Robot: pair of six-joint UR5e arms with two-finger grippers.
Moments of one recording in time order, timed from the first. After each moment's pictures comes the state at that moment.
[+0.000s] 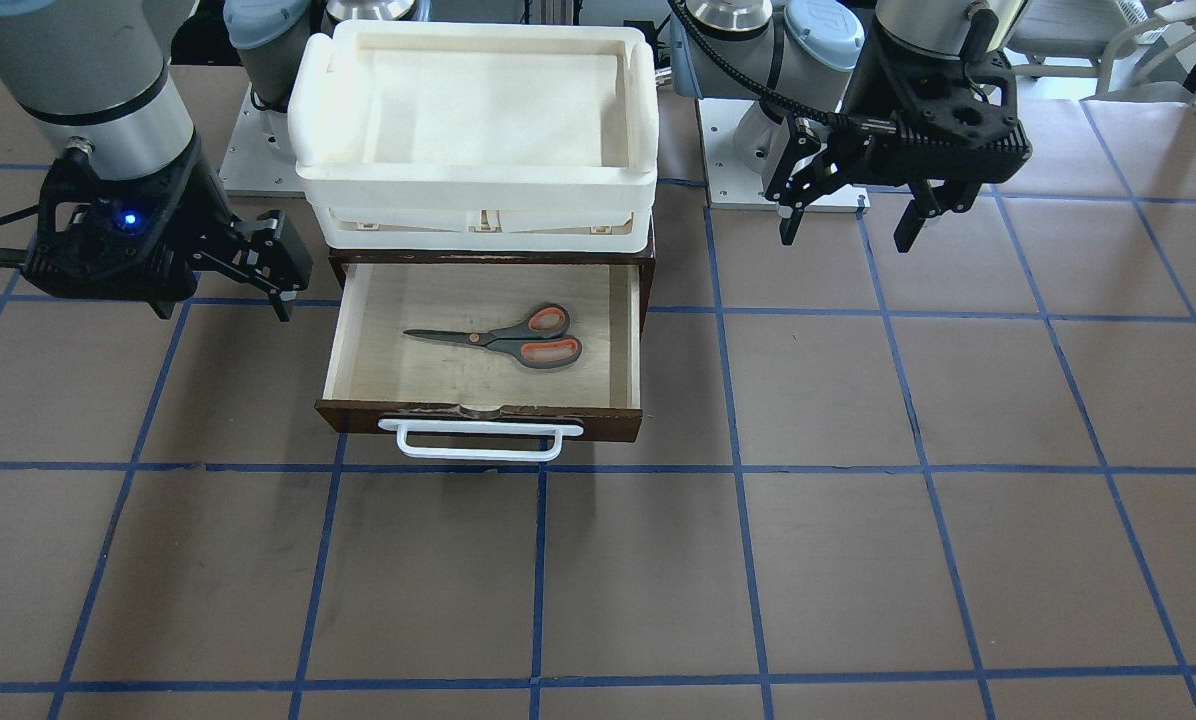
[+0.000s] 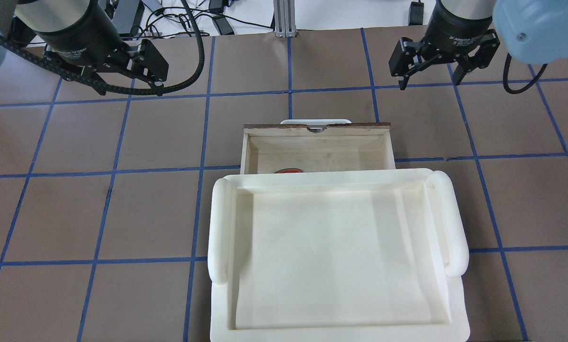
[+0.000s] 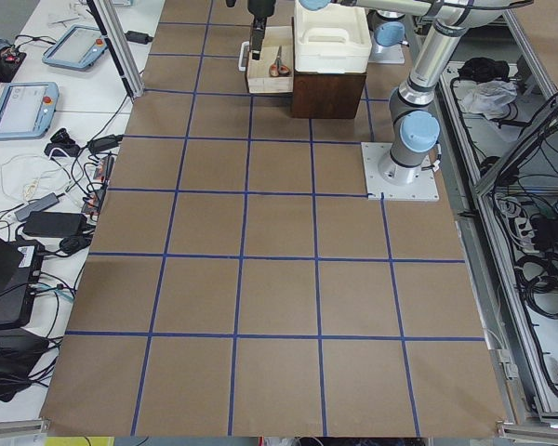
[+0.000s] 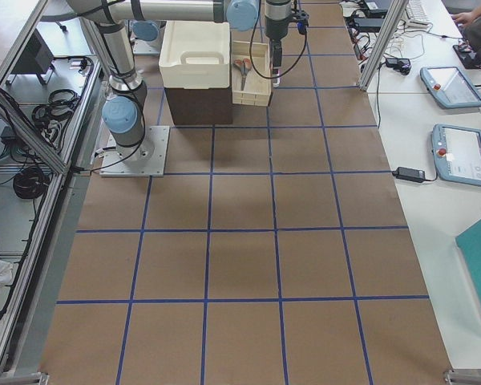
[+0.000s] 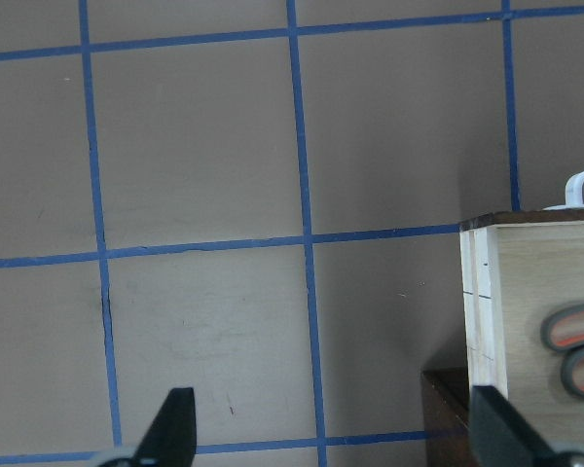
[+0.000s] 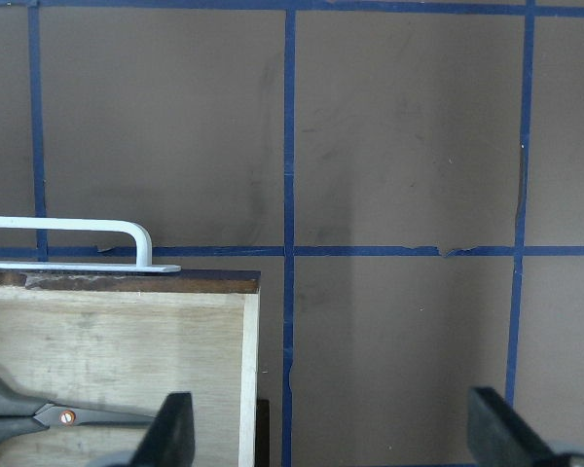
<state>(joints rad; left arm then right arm) -1.59 -1.54 -1.50 -1.55 1.58 0.05 1.57 -1.48 1.50 -1.64 -1.61 -0.02</state>
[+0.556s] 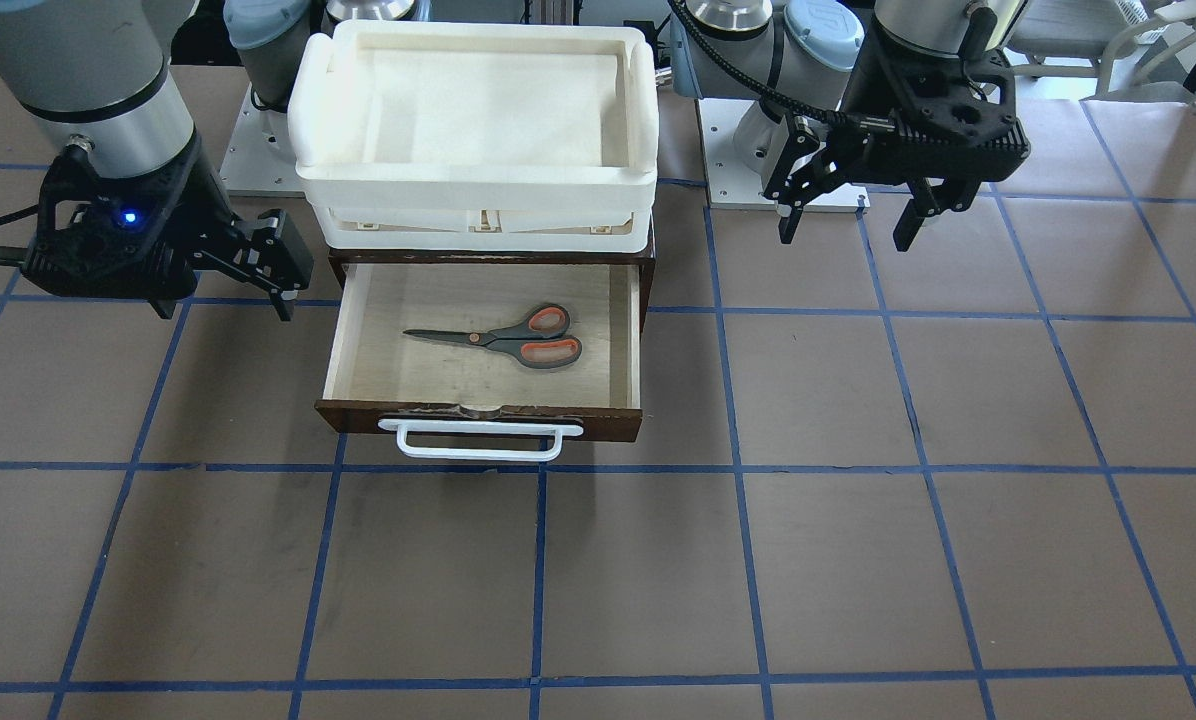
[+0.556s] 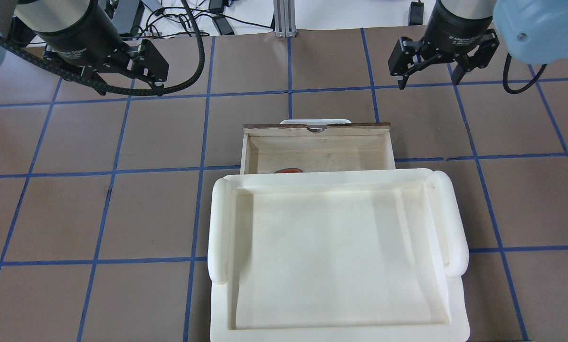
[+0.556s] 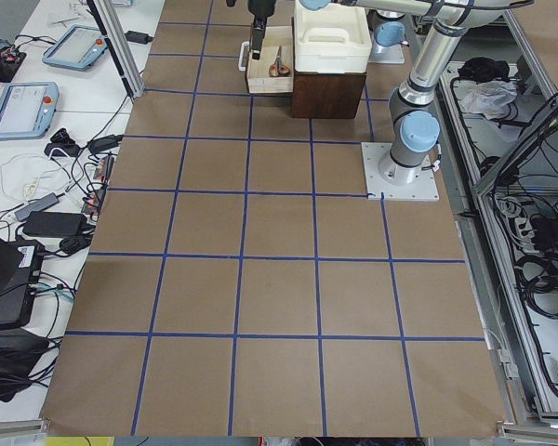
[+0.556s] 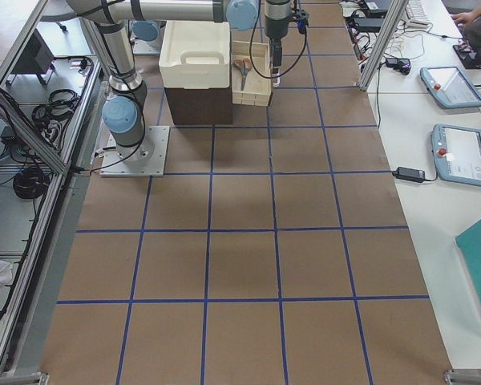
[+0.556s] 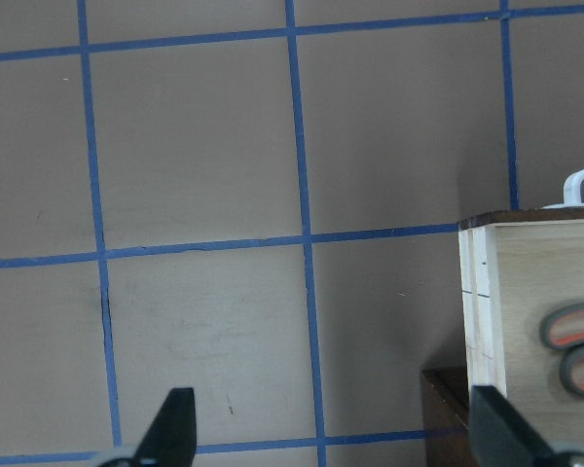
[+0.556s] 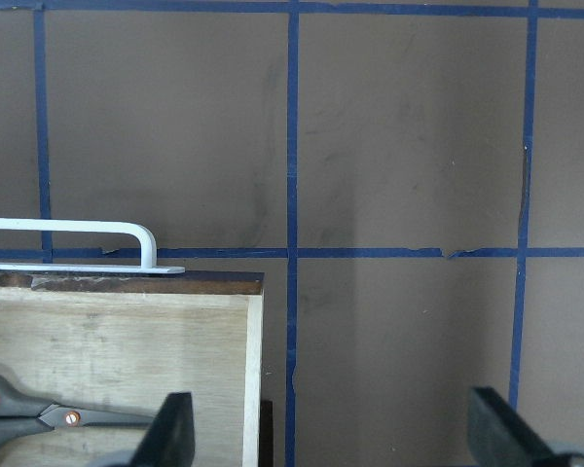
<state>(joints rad) -1.59 -1.54 -1.50 -1.55 1.58 0.05 1.57 -1.48 1.50 -1.65 -1.60 -0.02</state>
